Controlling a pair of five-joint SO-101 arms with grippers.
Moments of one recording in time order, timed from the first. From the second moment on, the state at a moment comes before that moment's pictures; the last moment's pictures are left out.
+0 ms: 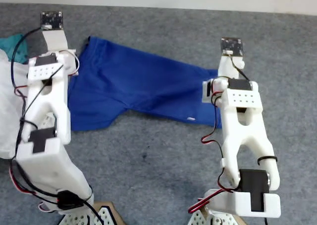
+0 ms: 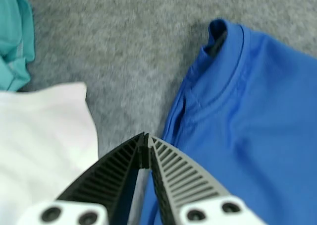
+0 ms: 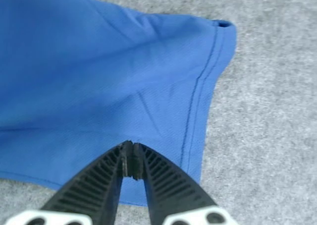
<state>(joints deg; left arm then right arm) -18.9 22.6 -4.1 42.0 -3.0 -0.9 -7.3 23.9 52.7 1.5</state>
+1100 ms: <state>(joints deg) -15.2 44.2 -26.8 47.8 -4.5 -3.3 -7.3 23.9 49.8 1.5</state>
